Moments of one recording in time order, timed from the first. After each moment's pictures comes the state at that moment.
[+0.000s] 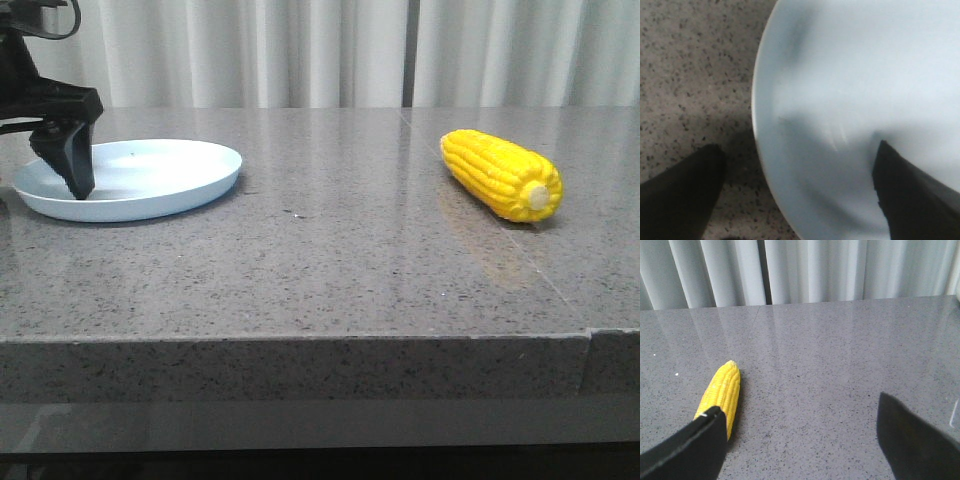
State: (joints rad) left arm -0.19 1.74 -1.32 0.00 0.85 -0.10; right arm -0.02 0.36 -0.45 0.11 0.31 0.02
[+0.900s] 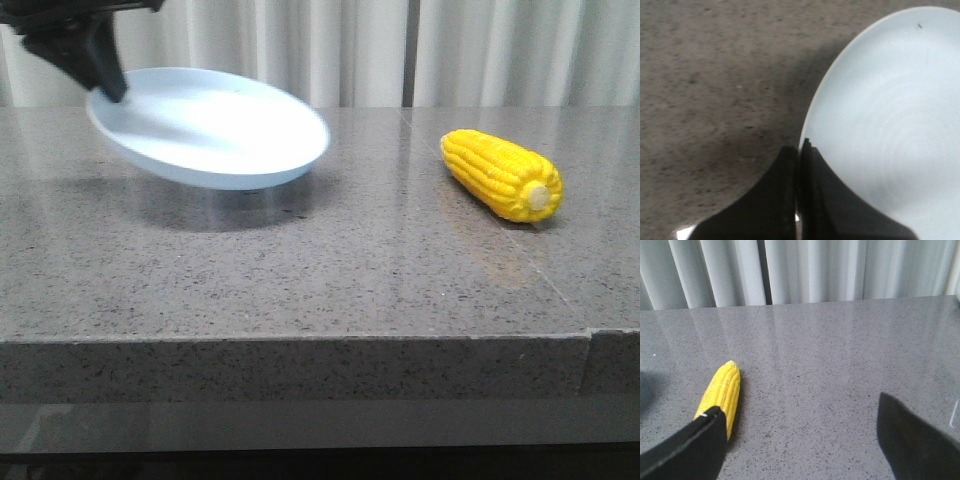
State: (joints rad) left arm -0.32 1.71 -1.50 -0.11 0.86 -0.08; right arm -0.02 0.36 -0.45 0.11 0.31 0.02
